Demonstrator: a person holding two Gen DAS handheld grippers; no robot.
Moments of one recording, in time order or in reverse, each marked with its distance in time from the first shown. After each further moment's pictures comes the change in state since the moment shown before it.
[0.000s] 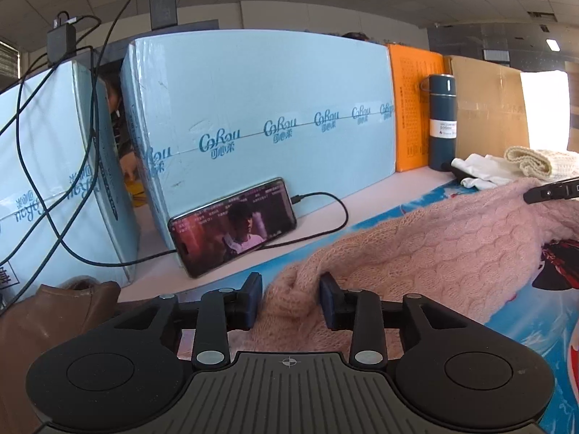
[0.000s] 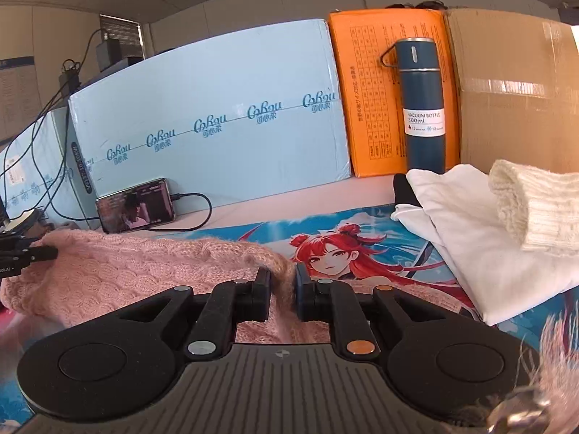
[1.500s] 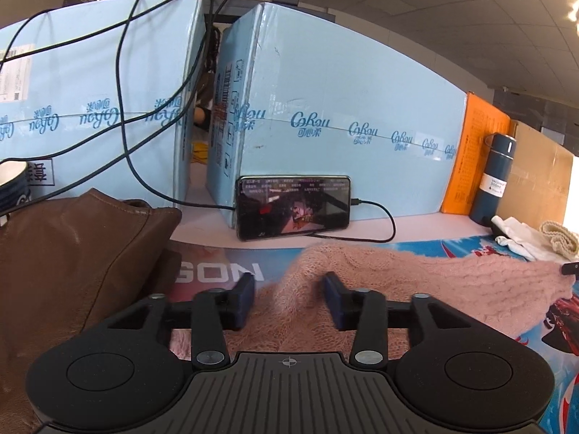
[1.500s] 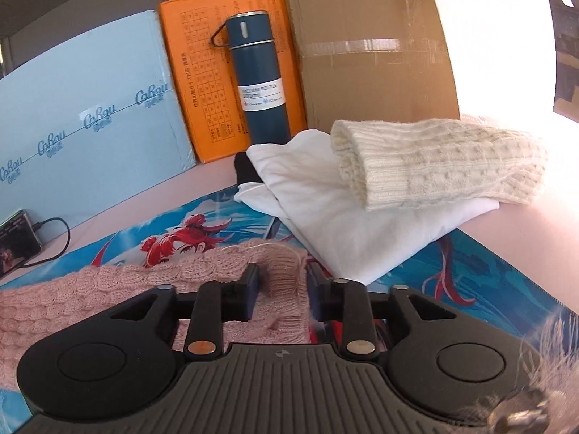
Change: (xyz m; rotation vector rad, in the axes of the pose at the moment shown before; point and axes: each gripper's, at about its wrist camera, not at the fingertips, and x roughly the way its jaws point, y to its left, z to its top) left arm -0.018 0.038 -0.034 -0.329 -0.064 0.086; right arm -0.009 -0.052 0.001 0.286 0.047 -0.432
